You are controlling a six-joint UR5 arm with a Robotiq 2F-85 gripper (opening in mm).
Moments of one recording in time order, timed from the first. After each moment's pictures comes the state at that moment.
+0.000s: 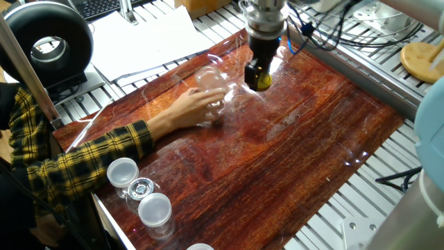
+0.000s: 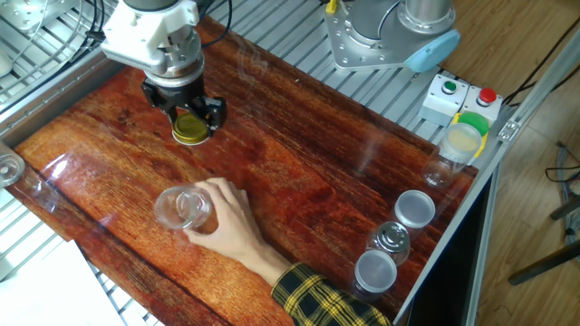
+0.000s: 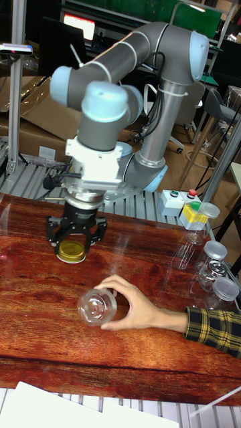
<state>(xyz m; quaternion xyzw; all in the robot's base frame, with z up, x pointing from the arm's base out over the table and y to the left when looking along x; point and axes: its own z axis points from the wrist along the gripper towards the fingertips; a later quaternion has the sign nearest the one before) 0.522 -0.090 0.076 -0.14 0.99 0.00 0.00</state>
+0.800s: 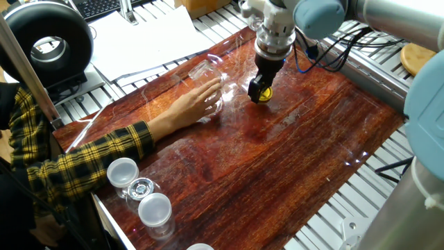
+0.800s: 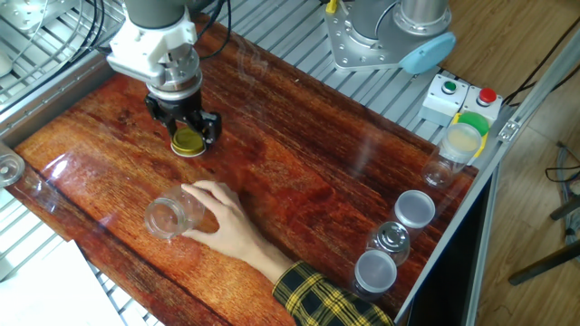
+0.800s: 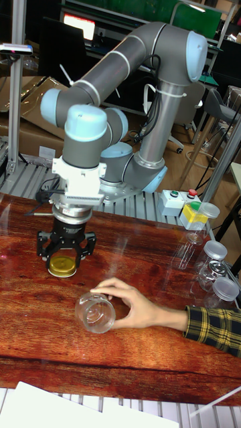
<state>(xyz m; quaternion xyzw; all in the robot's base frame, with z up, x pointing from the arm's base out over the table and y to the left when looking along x) 0.530 -0.101 0.024 -0.13 0.99 0.01 0.04</state>
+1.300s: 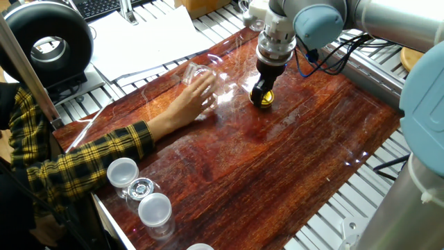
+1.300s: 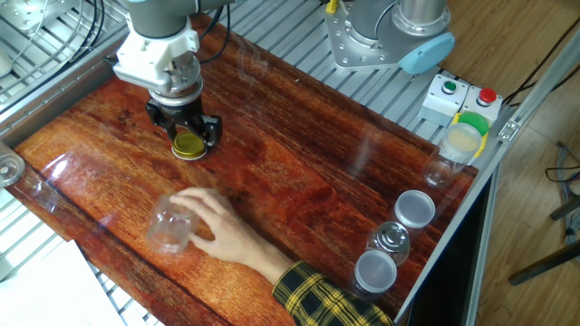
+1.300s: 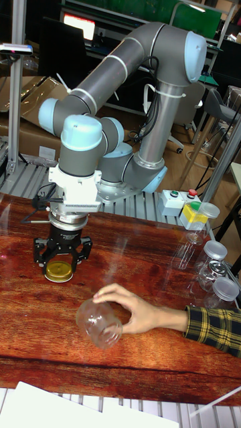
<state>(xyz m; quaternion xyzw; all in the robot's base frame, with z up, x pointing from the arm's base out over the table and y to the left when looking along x) 0.523 -0.109 0.009 -0.17 0.98 0.00 0.03</state>
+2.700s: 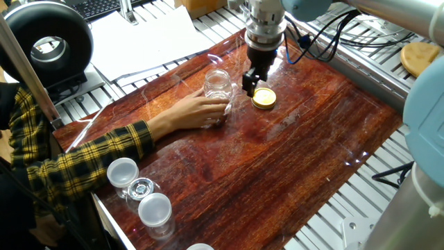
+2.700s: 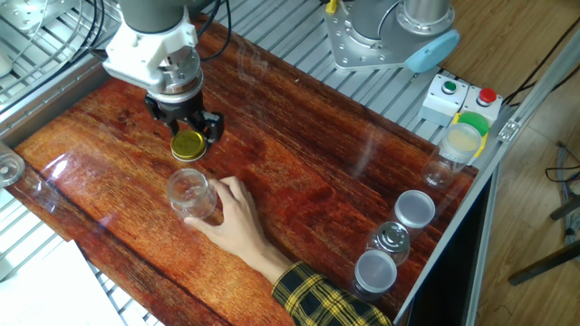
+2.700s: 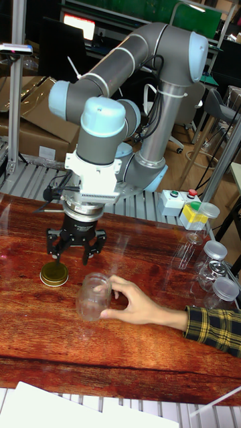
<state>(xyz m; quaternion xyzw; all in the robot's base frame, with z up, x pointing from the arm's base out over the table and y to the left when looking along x) 0.543 -0.079 0.061 -0.13 0.99 0.00 0.02</state>
